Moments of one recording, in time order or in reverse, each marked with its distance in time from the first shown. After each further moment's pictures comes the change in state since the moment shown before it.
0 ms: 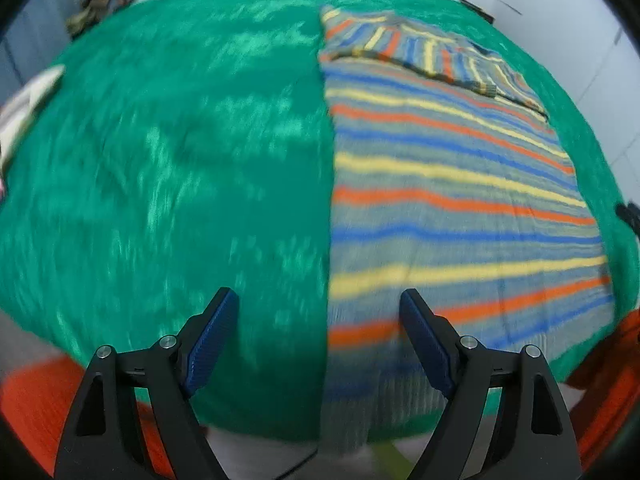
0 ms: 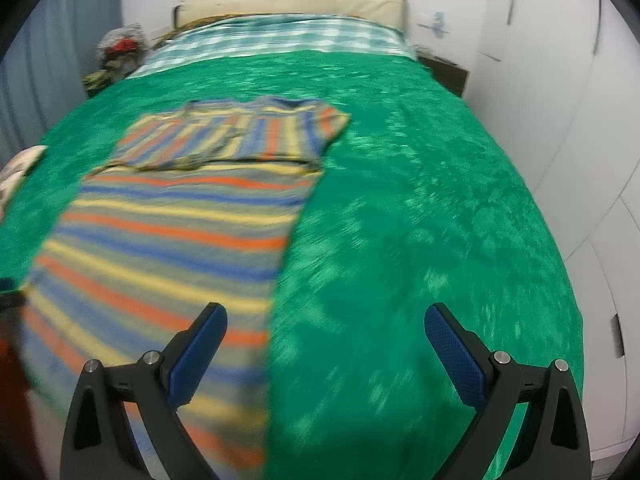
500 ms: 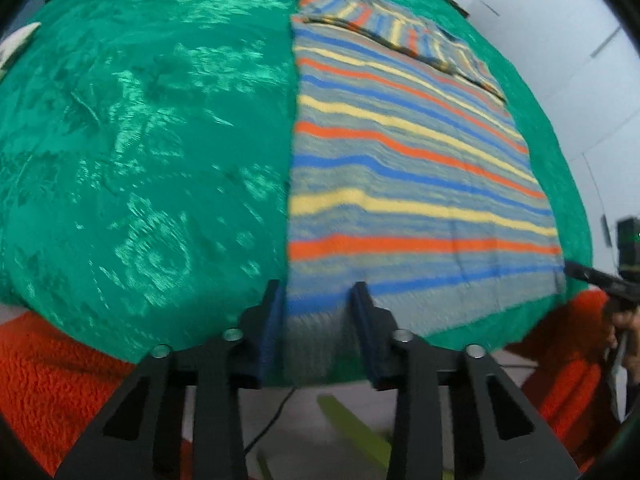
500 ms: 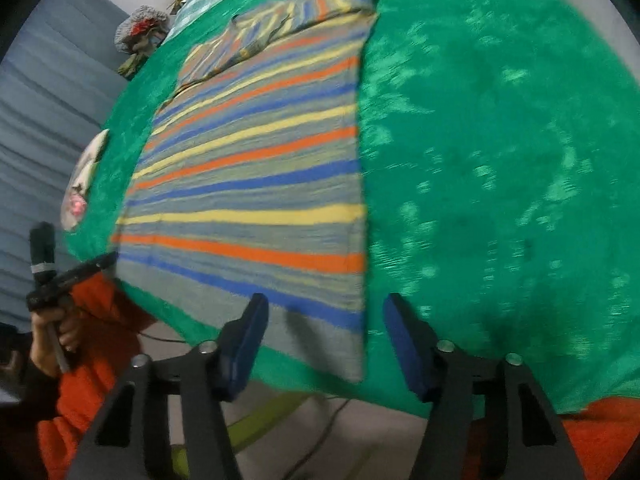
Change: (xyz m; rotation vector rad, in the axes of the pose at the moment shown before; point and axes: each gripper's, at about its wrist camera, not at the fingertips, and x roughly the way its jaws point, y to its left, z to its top) left arm -0.016 0.007 -0.029 -0.009 0.084 -0.207; right arm 0.006 -0.004 -0.075 0.190 0.389 0.415
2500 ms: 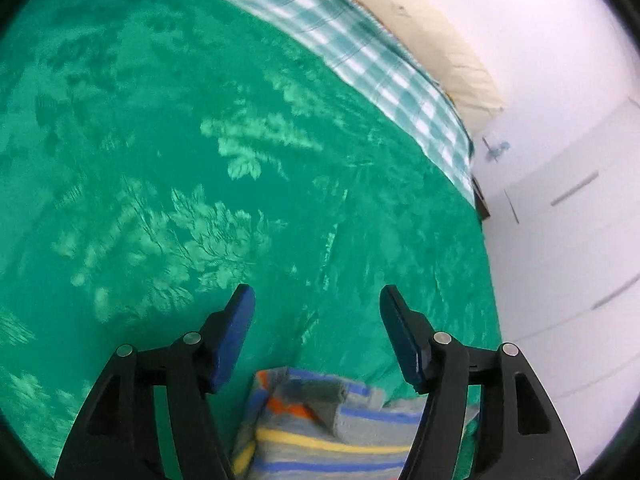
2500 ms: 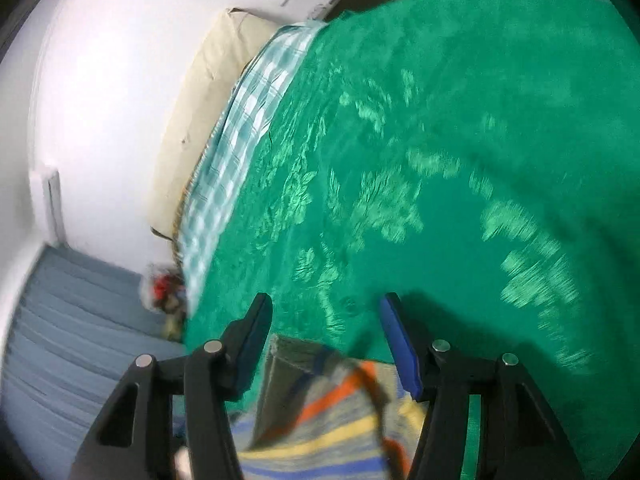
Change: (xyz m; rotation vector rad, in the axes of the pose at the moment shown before) left arm 0.066 0.069 0.441 -0.413 -0.384 -0.172; right arm 0.056 -0.124 0.399 0.565 -0.581 0.285
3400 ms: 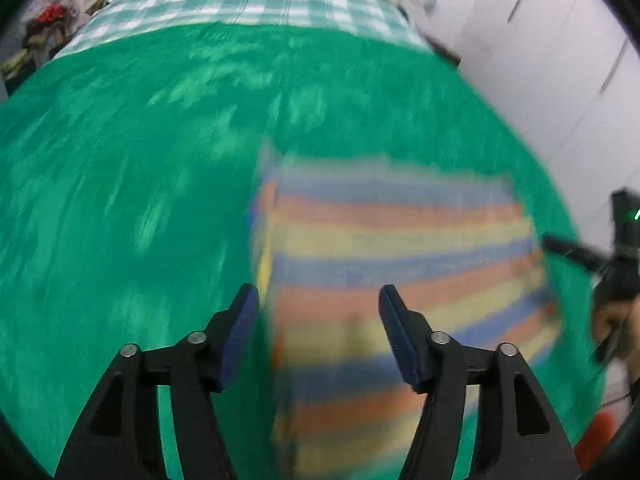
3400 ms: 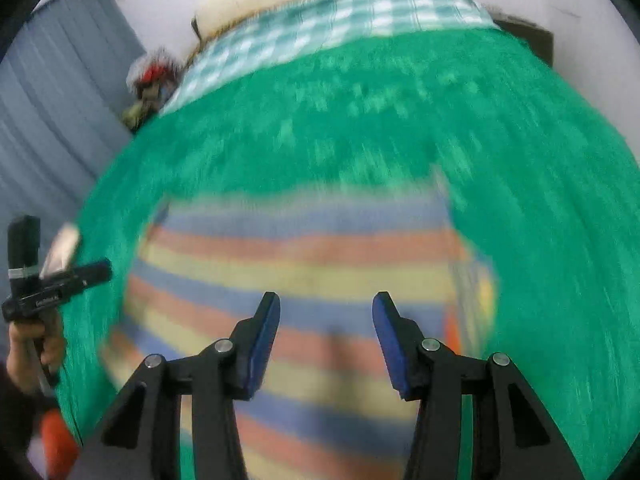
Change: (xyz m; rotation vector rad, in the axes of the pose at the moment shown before) left arm -0.054 -0.024 -0.148 0.538 0.218 0.148; right arm -0.027 0.089 -0.117 -0.733 0.336 -0.229
